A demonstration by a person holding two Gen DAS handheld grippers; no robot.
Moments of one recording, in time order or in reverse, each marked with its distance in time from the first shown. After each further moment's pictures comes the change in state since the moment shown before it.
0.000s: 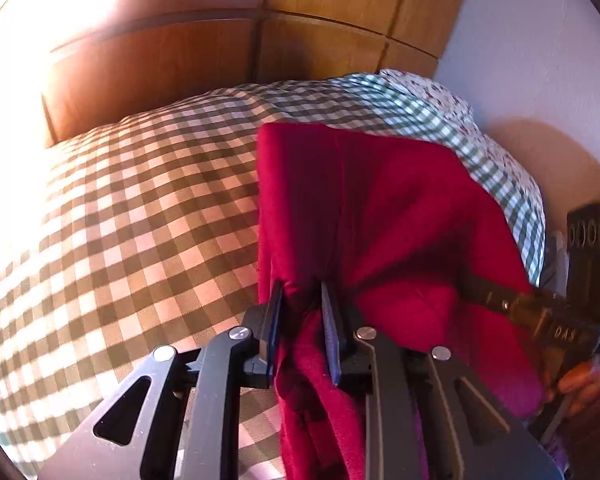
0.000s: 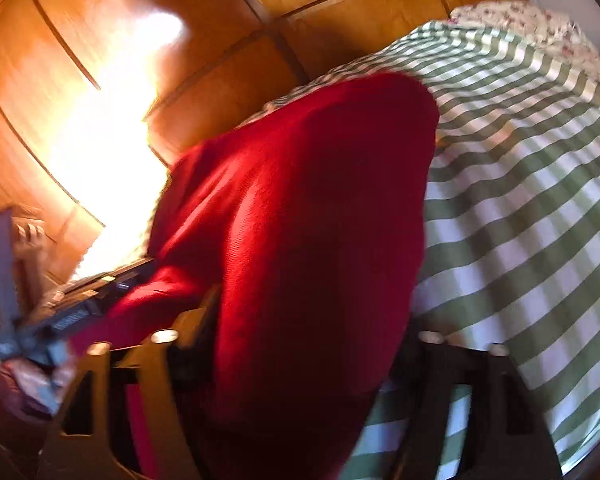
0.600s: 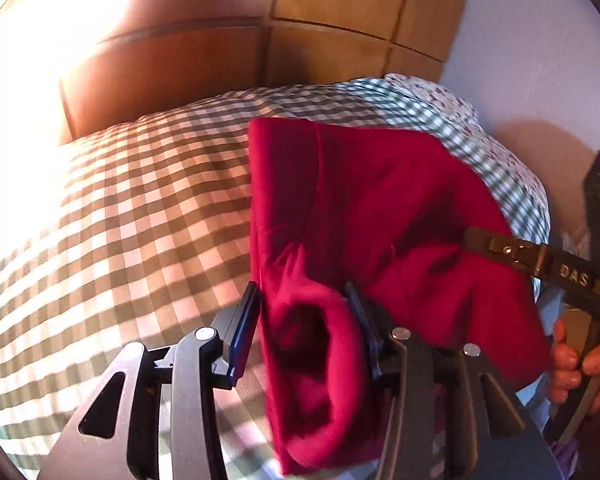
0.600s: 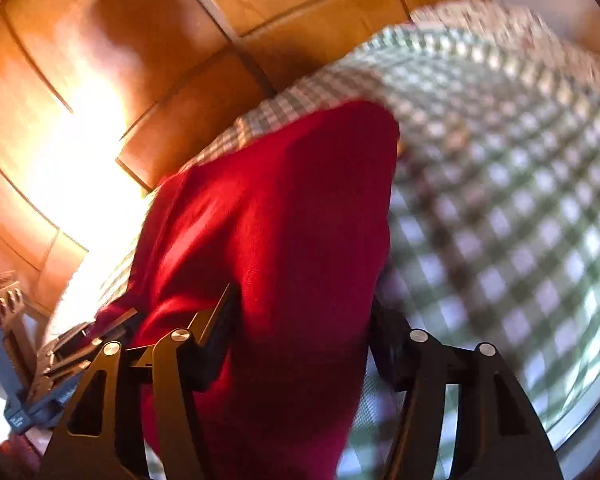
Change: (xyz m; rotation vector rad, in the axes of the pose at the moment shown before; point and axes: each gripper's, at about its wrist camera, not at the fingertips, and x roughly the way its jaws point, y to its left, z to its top) left arm -0.010 -0.012 -0.018 0.011 -0.024 0.047; right arm -0.031 0.034 0.008 -0.031 -0.055 -0.148
